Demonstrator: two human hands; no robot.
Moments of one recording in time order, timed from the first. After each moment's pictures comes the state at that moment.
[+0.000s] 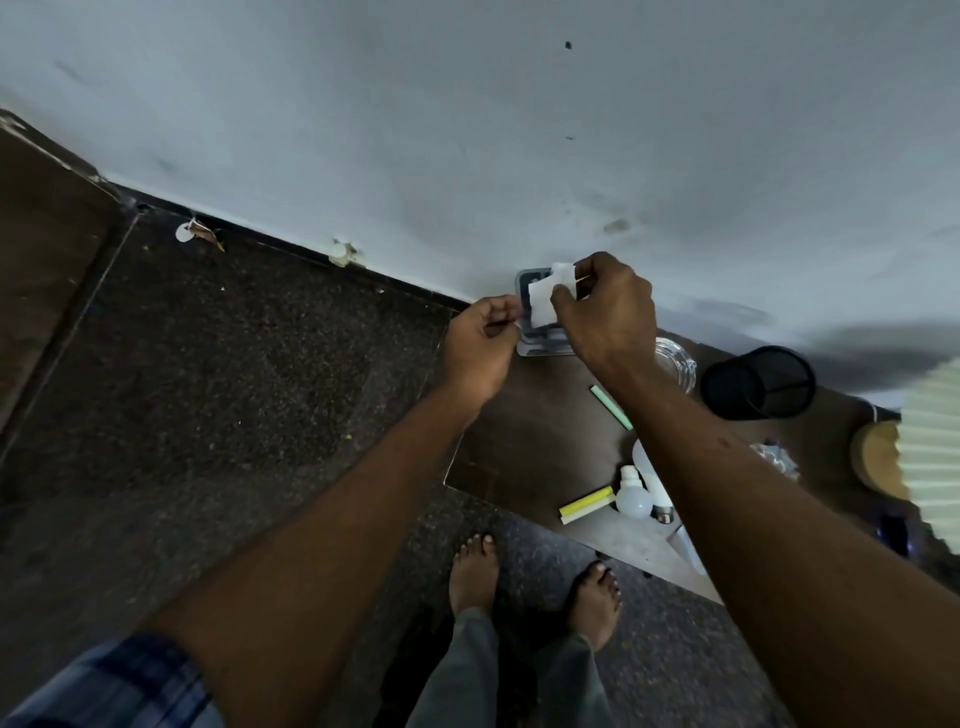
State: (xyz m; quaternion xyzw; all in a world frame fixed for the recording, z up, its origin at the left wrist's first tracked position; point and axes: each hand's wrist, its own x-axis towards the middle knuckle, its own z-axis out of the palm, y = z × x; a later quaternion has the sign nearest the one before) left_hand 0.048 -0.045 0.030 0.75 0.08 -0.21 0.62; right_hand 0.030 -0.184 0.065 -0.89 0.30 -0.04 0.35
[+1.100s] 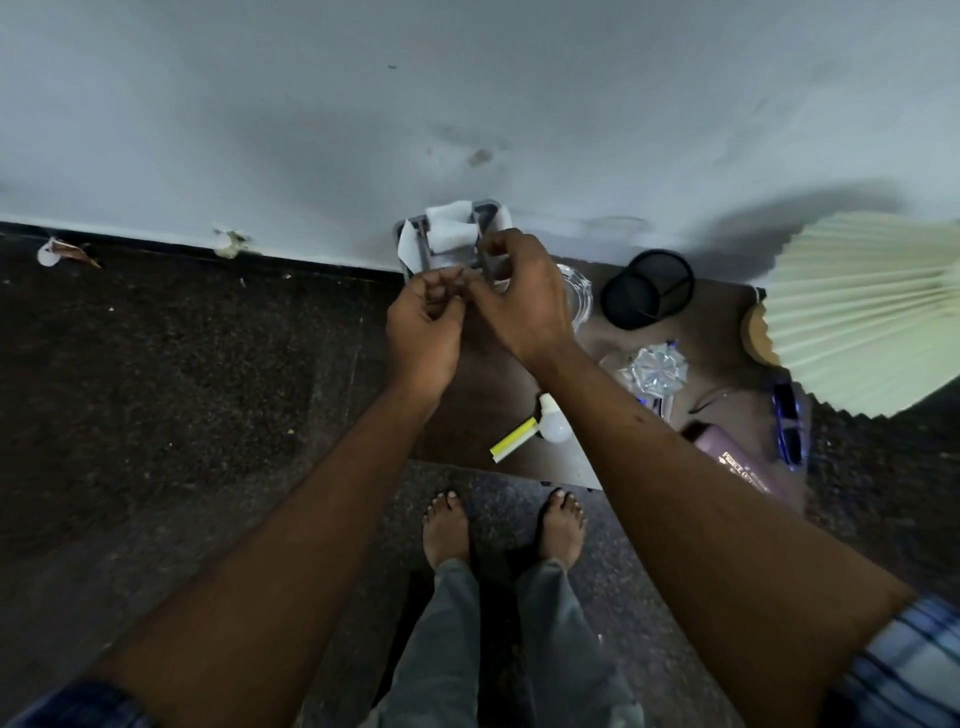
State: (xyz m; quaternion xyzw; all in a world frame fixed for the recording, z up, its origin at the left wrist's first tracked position) left_hand -0.007 -0.091 0.024 0.75 0.06 -0.20 0.63; right_hand -0.037 -0.206 0.047 -0.86 0.29 -0.07 0.43
